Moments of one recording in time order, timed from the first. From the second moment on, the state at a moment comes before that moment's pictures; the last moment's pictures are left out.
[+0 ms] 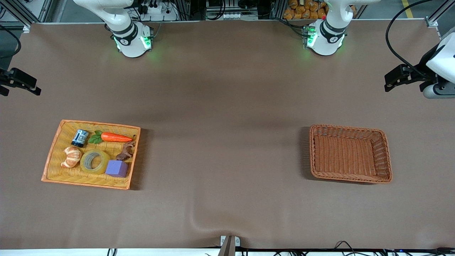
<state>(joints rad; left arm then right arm) -0.01 0.04 -0.09 -1.45 0.05 1.45 -0.07 -0.02 -0.03 -0.09 -1.60 0.00 1.56 -0.12</state>
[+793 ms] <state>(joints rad) -0.01 0.04 -0.09 -1.45 0.05 1.46 -0.07 -0.03 0.26 -0.09 -1.62 0.00 1.80 -0.13</state>
